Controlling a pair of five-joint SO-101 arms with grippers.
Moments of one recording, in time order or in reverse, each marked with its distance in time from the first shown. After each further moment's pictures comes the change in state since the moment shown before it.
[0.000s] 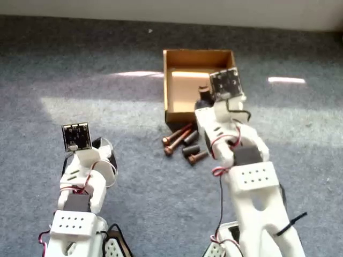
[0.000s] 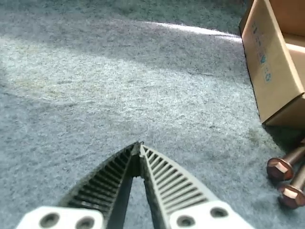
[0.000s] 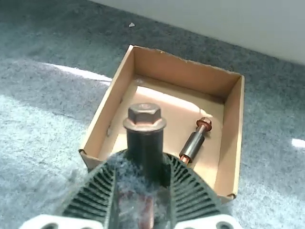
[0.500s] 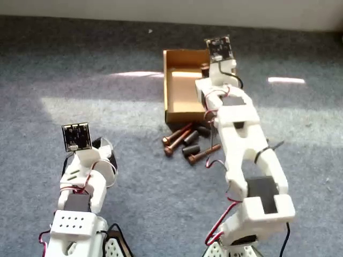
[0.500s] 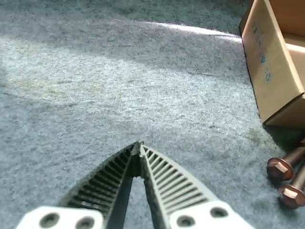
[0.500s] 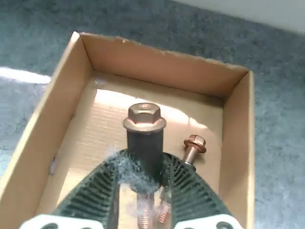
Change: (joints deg) left arm 0.0 0.0 0.0 0.0 0.0; right arm 3.8 47.0 -30.5 -7.9 0.0
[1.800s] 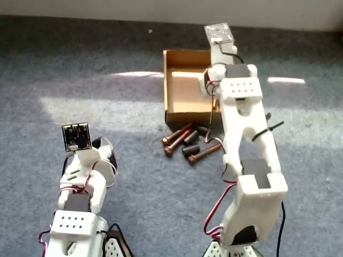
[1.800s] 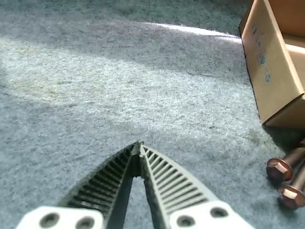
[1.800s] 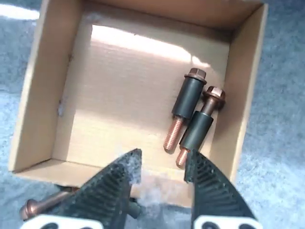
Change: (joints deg) left arm 0.0 0.0 0.0 -0.2 0.0; right arm 1.0 8.1 -30.8 45.3 0.0
